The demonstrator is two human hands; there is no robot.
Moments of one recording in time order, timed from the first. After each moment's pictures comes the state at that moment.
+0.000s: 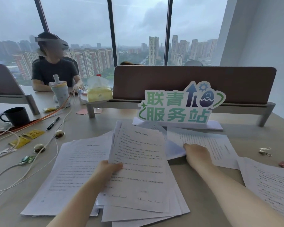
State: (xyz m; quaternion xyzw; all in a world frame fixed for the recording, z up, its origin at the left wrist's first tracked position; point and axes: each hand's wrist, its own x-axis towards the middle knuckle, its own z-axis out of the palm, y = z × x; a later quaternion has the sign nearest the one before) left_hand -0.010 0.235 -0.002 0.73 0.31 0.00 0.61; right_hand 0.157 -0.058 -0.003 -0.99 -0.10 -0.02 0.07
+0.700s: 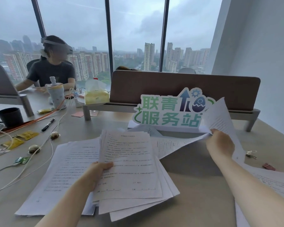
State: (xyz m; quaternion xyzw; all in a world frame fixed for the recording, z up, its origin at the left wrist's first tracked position) left_hand -0.015 0.249 0.005 0.64 0.33 -0.02 0.70; right_hand 0.157 -0.118 0.064 -0.93 0.12 -0.22 0.27
